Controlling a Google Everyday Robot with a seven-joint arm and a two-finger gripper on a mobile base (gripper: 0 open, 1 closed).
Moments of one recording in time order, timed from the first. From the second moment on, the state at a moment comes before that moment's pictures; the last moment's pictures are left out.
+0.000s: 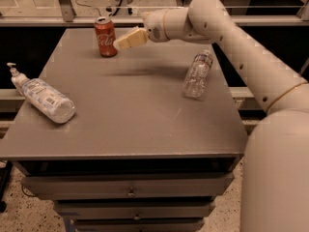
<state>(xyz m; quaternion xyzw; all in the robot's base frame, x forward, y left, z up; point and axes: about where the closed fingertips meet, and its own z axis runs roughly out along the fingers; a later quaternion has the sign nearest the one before) 0.778 0.073 0.921 -0.46 0.65 0.29 0.53</state>
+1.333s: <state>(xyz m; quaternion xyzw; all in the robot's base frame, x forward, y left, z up) 0.812 0.149 0.916 -0.47 0.63 0.35 0.51</state>
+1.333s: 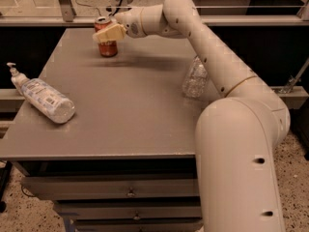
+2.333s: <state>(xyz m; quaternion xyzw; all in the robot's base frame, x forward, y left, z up) 0.807 0.150 0.918 -0.46 0.64 0.35 0.51</state>
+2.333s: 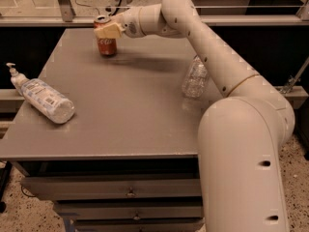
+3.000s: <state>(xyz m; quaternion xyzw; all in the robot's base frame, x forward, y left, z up) 0.808 0.075 0.936 -0.46 0.66 0.29 0.52</state>
